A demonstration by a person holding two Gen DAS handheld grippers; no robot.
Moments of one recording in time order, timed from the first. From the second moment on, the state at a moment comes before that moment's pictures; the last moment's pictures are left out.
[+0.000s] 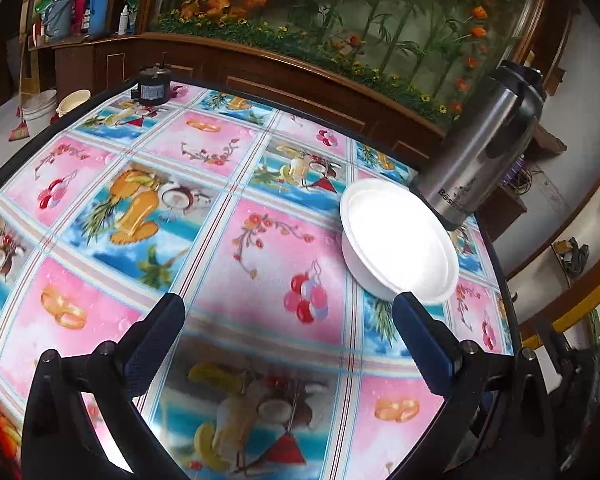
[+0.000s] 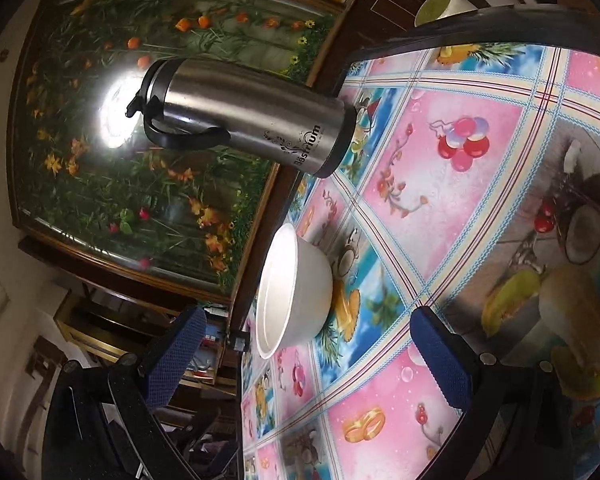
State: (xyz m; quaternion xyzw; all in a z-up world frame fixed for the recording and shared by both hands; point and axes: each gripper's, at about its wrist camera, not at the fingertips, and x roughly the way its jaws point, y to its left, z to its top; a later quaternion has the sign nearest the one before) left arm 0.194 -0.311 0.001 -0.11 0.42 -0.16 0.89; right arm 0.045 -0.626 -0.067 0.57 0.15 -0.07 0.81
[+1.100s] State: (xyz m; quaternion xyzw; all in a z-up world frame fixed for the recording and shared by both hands) left arm 0.271 -0.413 -0.034 0.03 0.56 -0.13 0.82; right arm 0.044 -0.626 -0.068 0.60 0.14 -0.04 0.78
